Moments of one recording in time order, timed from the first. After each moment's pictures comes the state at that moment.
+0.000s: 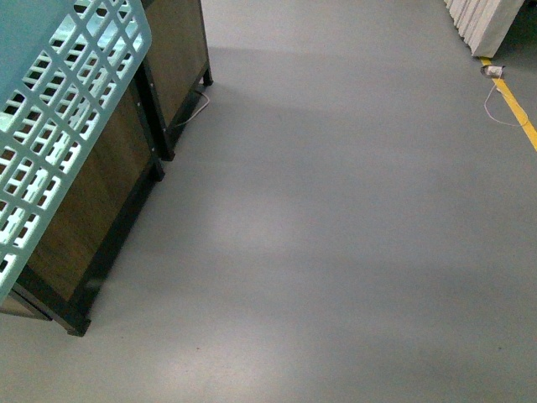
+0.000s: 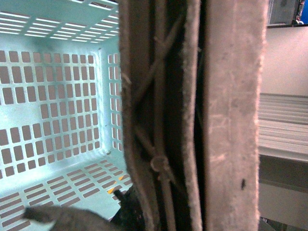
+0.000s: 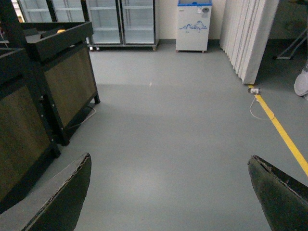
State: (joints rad) left arm 0.30 0.96 0.96 -0.33 0.39 -1.34; right arm 0.00 0.00 0.02 0.00 0.00 0.00
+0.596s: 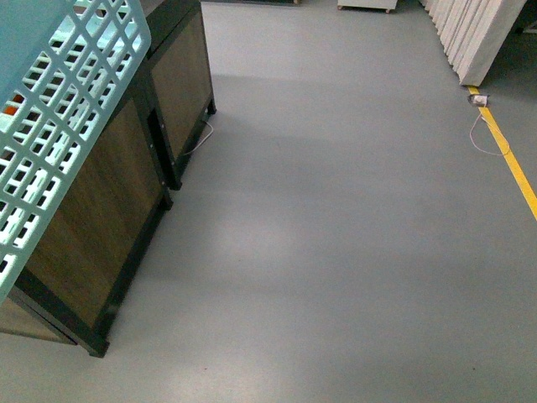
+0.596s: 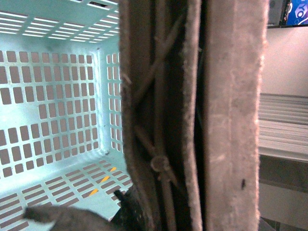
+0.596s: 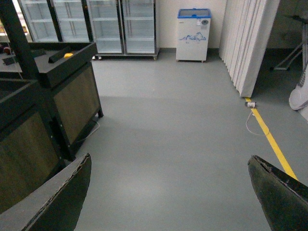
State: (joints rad) left arm 0.30 0.96 0.96 -0.33 0.39 -1.34; right arm 0.00 0.00 0.02 0.00 0.00 0.00
